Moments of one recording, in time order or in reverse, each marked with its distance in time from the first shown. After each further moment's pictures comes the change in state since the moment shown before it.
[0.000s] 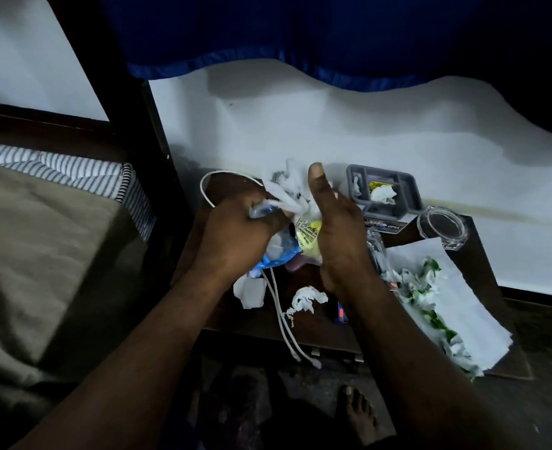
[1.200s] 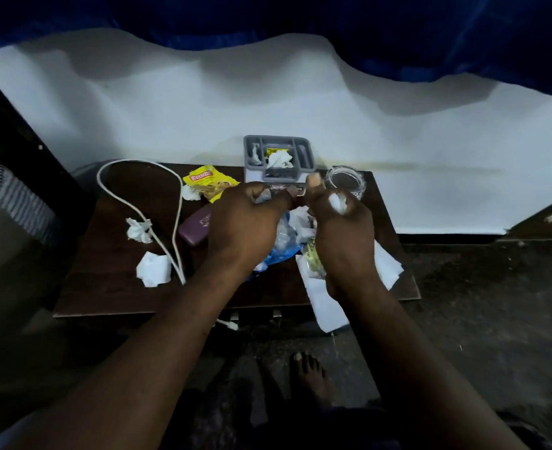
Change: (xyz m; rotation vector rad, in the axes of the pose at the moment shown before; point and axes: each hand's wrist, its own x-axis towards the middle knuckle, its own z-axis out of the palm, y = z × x) left_hand -0.048 0.052 0.151 -0.125 0.013 0.147; right_hand -0.064 -0.001 -0.148 -0.150 0.411 -0.137
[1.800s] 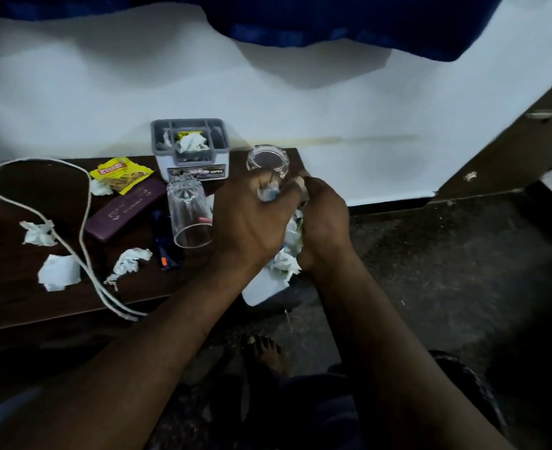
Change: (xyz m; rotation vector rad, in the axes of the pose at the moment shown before) left_hand -0.063 0.052 0.100 -0.026 -0.090 0.247; right_hand 0.009 -0.003 -0.097 0.212 0.122 0.269
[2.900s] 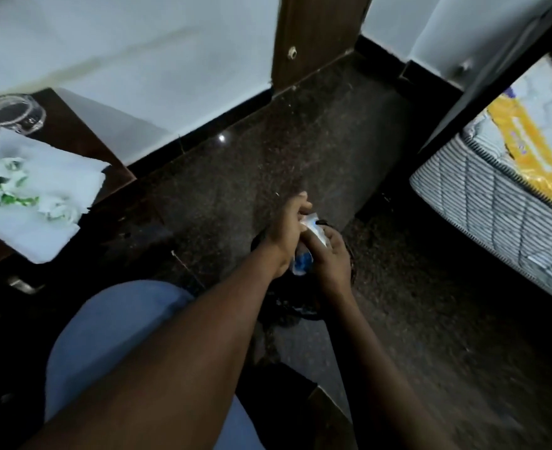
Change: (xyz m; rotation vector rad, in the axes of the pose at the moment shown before) left_hand -0.290 0.057 0.277 -0.342 -0.950 -0.892; right_hand -0.148 0.148 -0.374 0.093 0.599 0.056
